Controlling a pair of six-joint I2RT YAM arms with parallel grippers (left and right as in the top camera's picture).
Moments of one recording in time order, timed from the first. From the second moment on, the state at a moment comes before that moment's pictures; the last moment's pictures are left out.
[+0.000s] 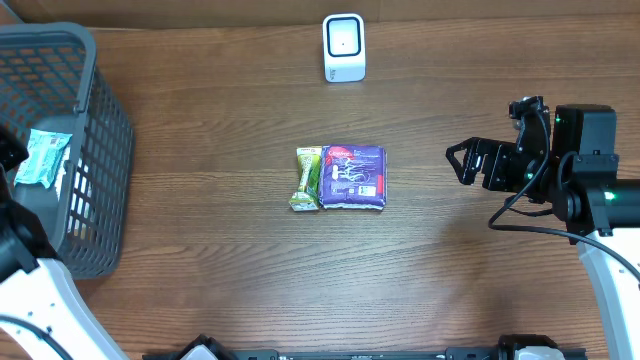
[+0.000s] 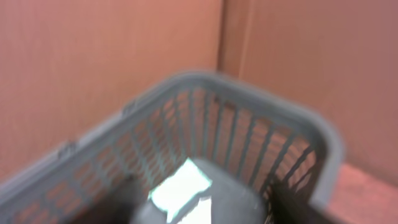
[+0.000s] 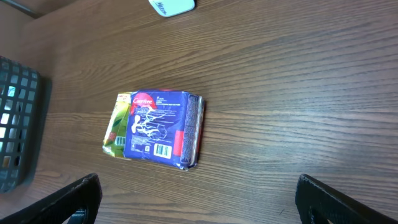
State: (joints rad) left arm 0.73 1.22 1.41 -0.50 0.04 -0.01; right arm 0.00 1.19 1.14 -0.85 -0.45 0.20
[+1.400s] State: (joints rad) left arm 0.73 2.02 1.76 -1.03 0.04 0.02; right arm 0.00 1.19 1.14 -0.84 -0.45 0.20
